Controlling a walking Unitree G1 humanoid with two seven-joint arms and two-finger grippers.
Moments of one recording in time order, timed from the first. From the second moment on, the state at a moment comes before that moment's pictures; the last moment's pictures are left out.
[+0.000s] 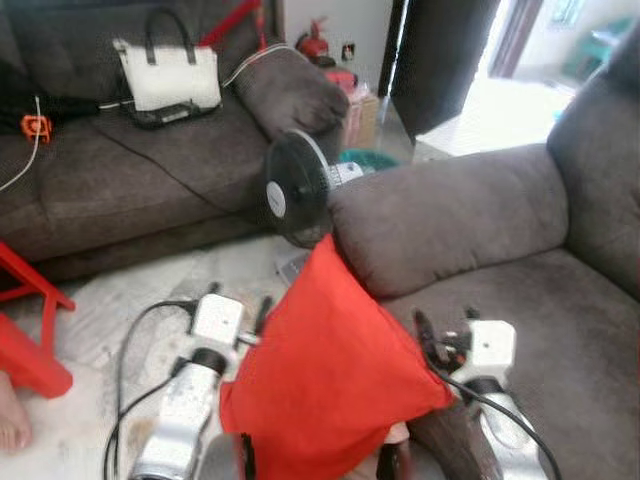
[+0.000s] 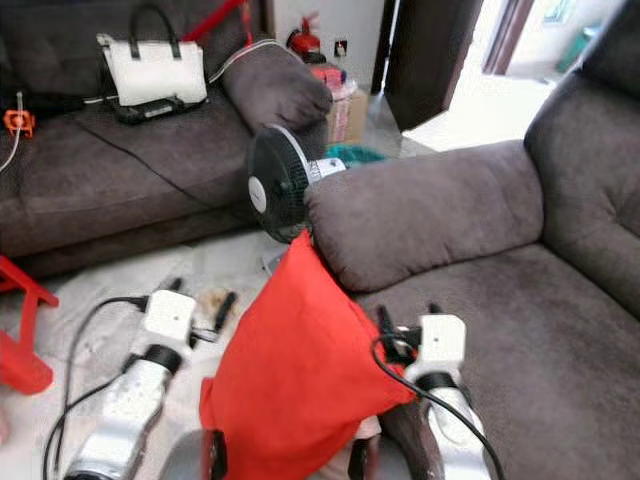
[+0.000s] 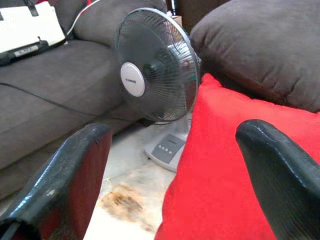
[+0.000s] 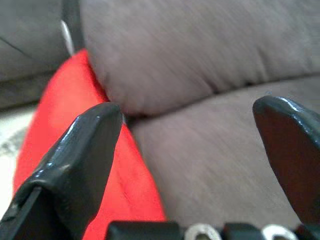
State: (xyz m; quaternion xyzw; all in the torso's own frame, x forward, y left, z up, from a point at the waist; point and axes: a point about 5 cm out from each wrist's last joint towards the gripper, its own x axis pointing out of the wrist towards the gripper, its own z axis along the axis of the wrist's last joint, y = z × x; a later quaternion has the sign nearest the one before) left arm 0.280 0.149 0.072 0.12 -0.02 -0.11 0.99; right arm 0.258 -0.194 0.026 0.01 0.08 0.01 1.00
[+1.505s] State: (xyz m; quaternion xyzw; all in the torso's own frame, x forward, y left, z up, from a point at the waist) left arm 0.276 0.155 0.052 0.11 0.03 -0.10 0.99; right arm 0.248 -0.181 -0.028 0.29 0.24 0.04 0.93
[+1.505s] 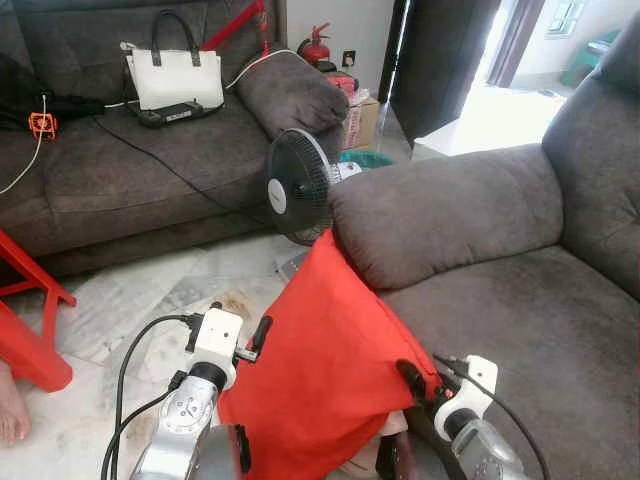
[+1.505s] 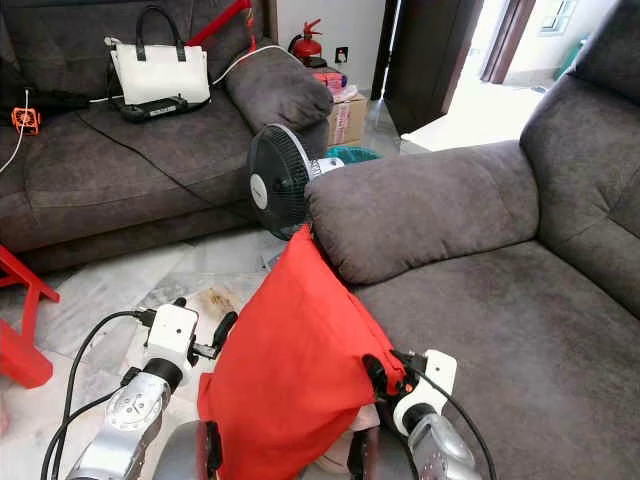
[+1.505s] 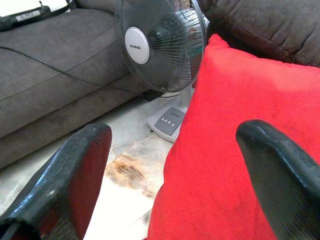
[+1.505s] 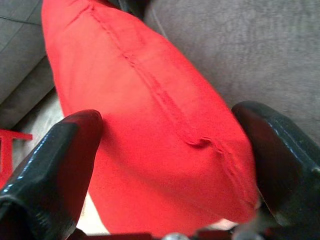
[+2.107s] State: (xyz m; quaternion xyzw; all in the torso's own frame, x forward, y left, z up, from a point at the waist) left arm 0.280 0.151 0.052 0.10 0.03 -0.10 0.99; right arm 0.254 -0.169 -0.032 0.29 0.27 0.05 0.92
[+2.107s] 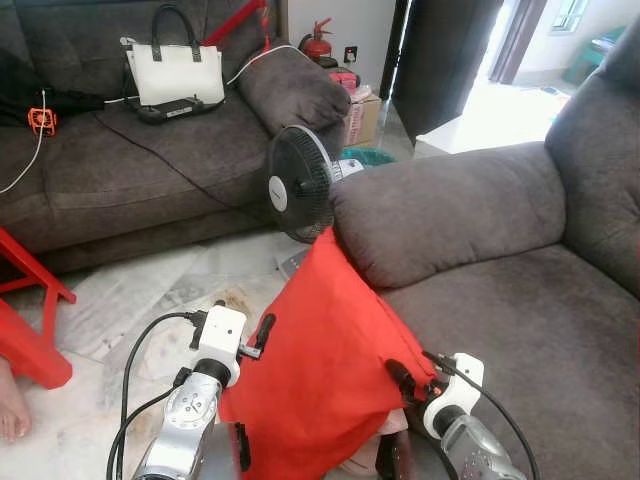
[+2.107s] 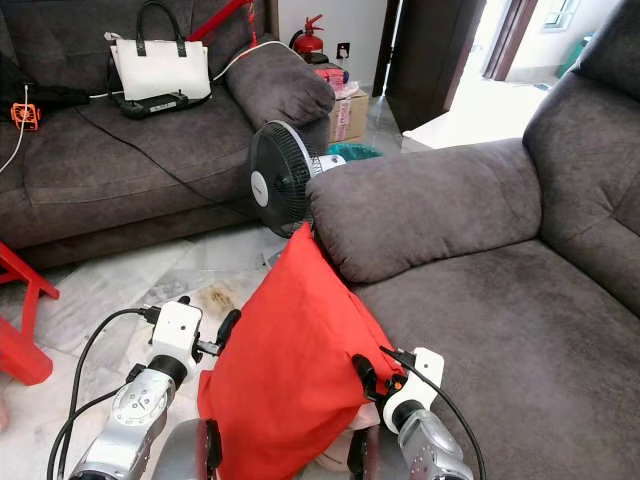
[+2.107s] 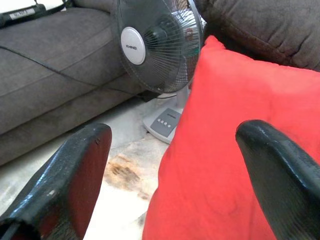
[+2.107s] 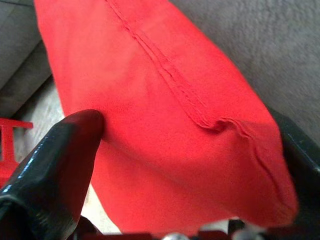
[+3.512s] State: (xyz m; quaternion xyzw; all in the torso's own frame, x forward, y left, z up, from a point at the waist) left arm 0.286 0.144 0.057 0.10 0.02 -0.12 0.99; right arm 0.239 -0.211 -0.040 0.32 0.28 -0.01 0.90
